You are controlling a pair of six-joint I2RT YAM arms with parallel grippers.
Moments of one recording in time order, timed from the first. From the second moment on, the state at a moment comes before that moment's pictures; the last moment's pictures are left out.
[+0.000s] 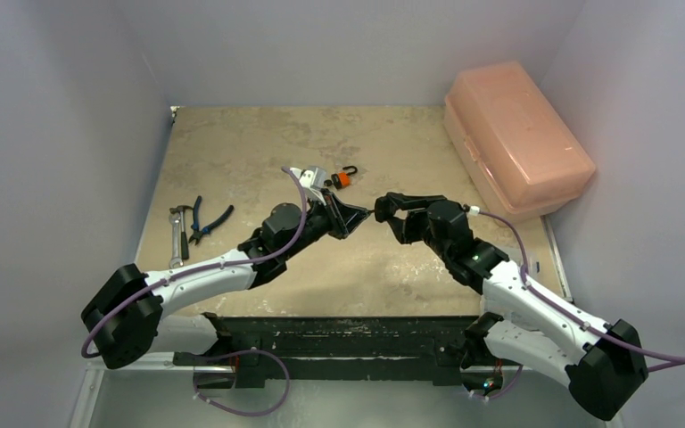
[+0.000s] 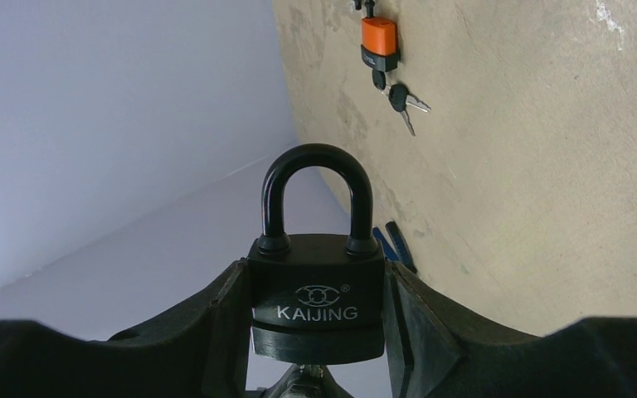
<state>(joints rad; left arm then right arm) -0.86 1.27 0.65 0.58 0.00 -0.70 0.64 0.95 0.63 -0.14 0.25 1.92</state>
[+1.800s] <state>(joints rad) -0.91 1.40 0.75 0.53 -0.09 -0.90 0.62 0.95 0.66 -0.25 0.33 1.88</state>
